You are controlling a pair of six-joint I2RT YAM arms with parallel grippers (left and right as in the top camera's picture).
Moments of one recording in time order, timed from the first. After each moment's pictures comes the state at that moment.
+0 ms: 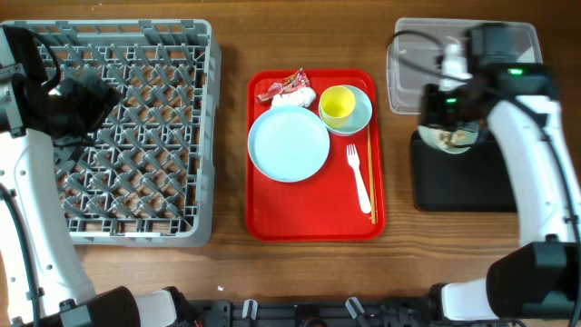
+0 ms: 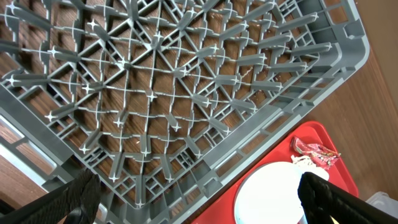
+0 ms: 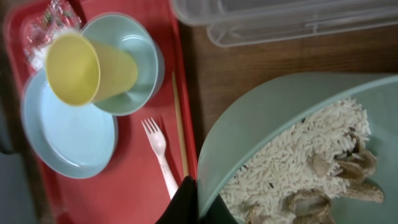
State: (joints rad) left arm 0.31 1.51 1.74 -1.41 0.05 -0.65; right arm -0.07 1.62 1.48 -1.14 -0.26 0.12
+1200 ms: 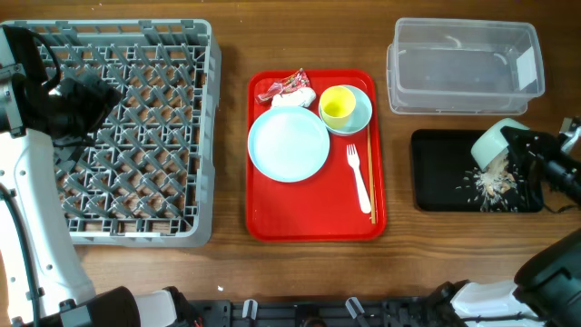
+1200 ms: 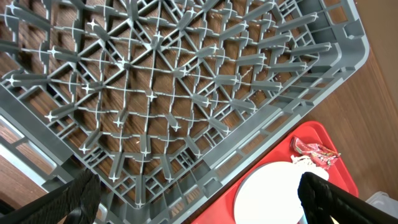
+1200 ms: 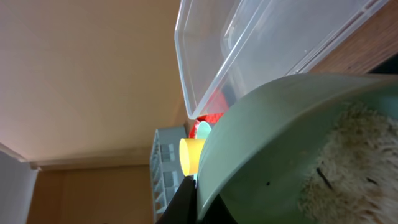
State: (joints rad) left arm 0.31 1.51 1.74 -1.41 0.05 -0.65; right arm -0.85 1.67 1.01 -0.61 -1.24 0.20
